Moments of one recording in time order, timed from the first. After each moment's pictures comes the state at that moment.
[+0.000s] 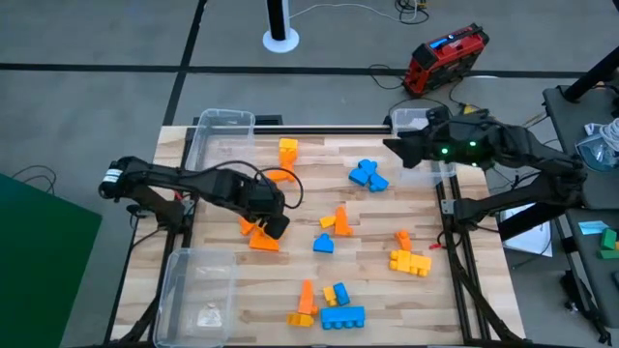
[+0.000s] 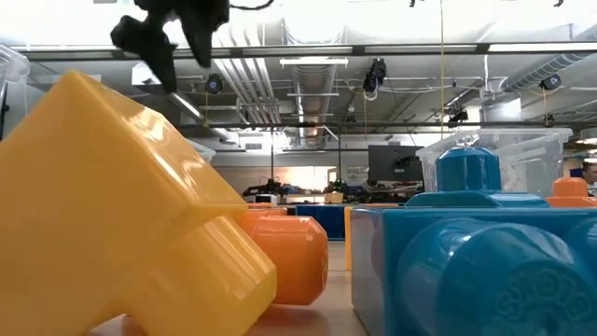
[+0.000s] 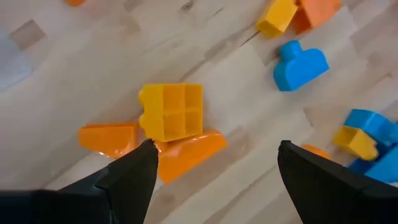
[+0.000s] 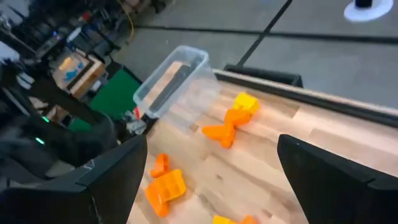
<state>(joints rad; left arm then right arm) -0.13 1.51 1.39 -1.16 -0.12 -1.08 -0.09 1.05 1.47 -0.87 0.37 0.79</state>
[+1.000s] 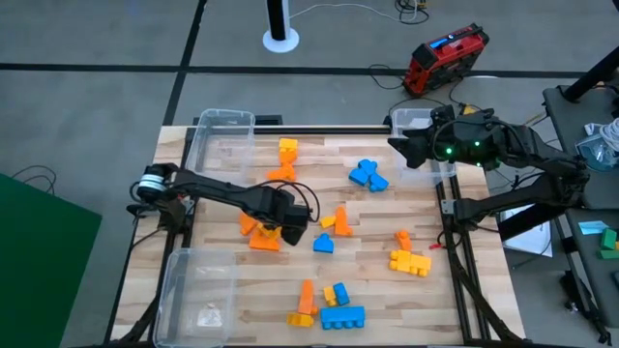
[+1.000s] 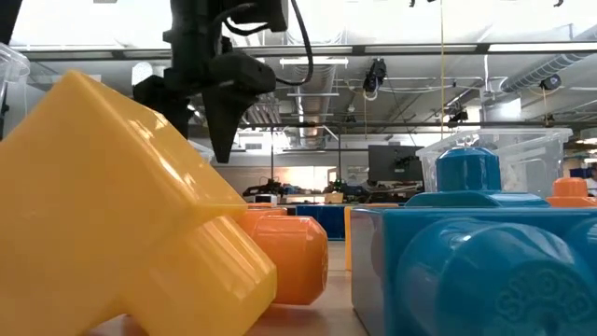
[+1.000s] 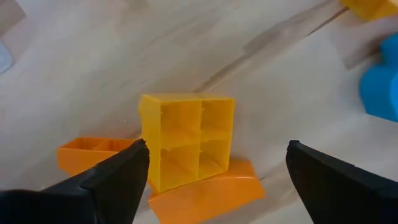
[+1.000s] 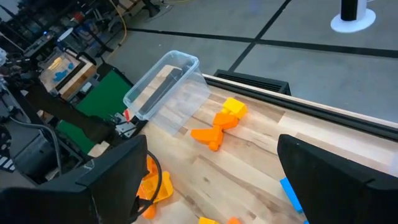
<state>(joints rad) -0.12 1.81 1.38 -1.11 -0.15 -1.10 -0.09 1.04 1.47 -0.91 0.39 0.76</state>
